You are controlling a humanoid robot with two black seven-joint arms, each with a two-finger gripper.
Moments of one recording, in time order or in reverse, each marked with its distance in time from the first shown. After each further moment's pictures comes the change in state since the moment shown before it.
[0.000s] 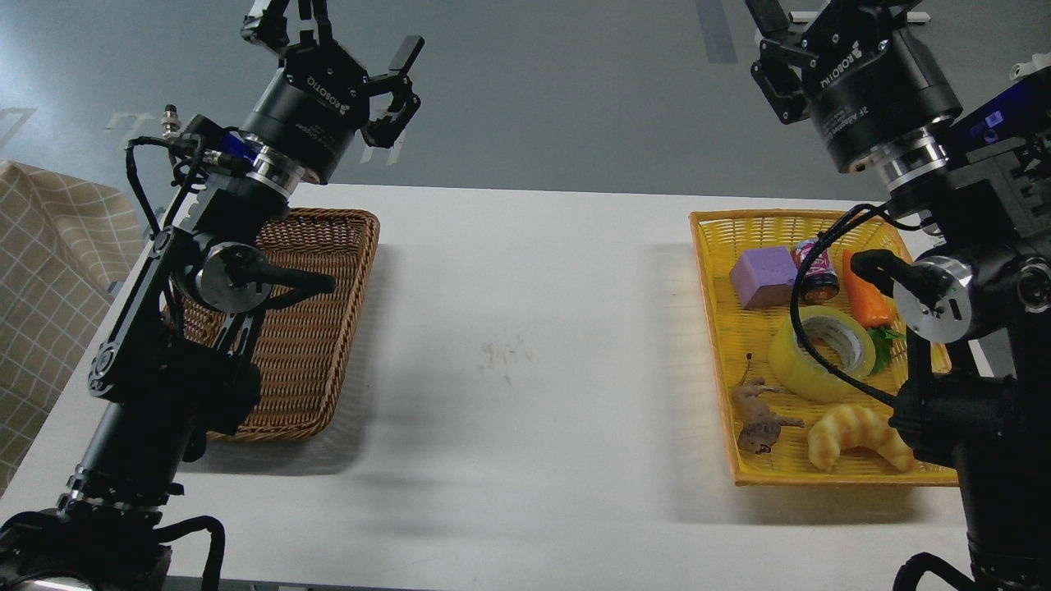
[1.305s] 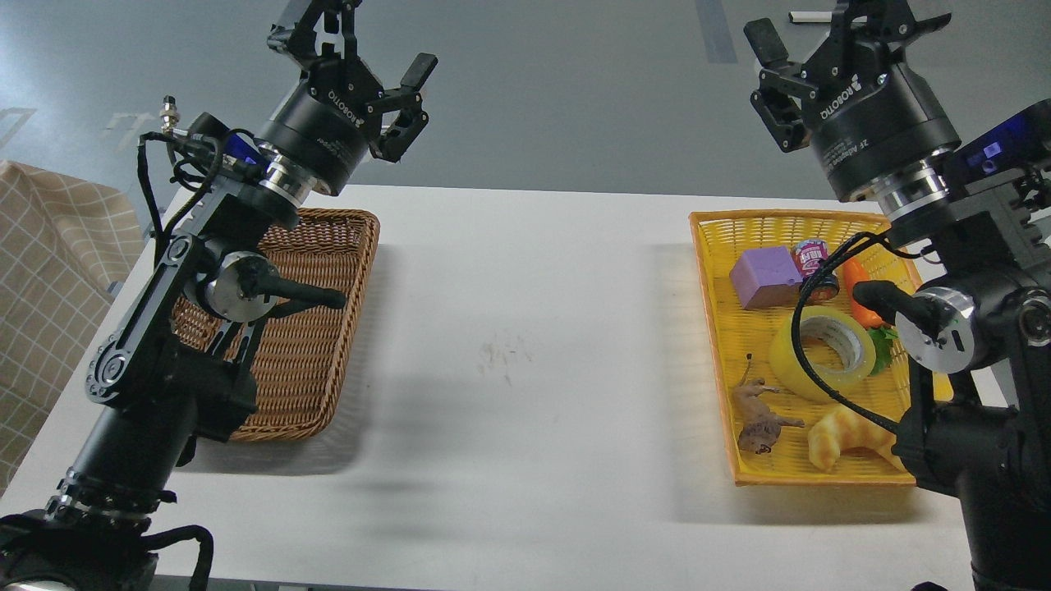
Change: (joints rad) left arm 0.013 0.037 0.056 -0.031 0.102 0.005 -0.004; right arm -0.069 0.000 0.000 0.055 0.002 0.012 0.001
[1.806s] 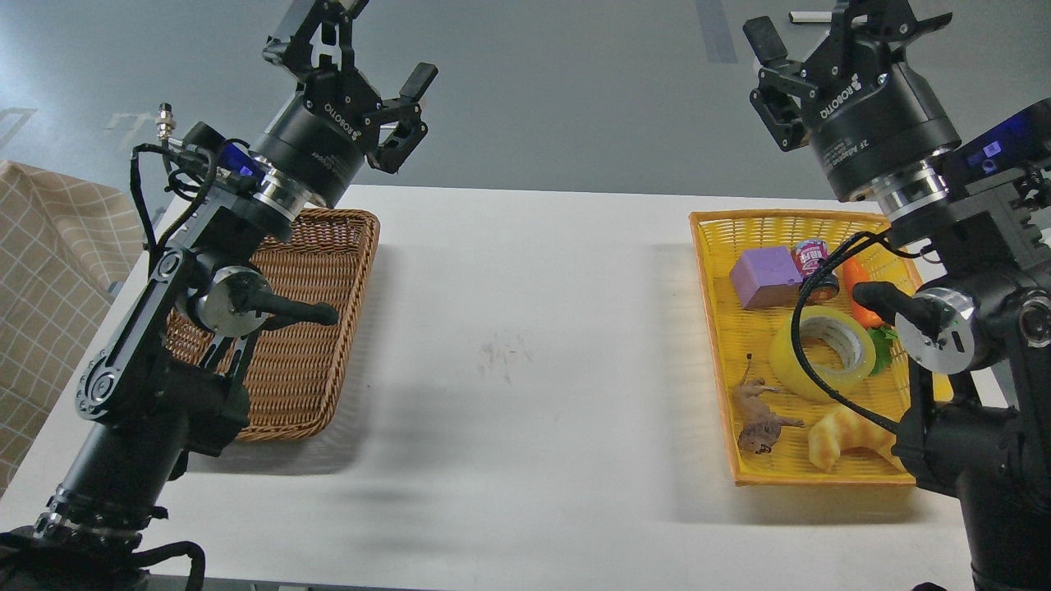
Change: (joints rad) left arm 0.045 0.008 -0.012 -0.052 -0.001 -0.045 -0.003; right arm 0.001 0.000 -0.002 0.004 0.000 0.008 0.007
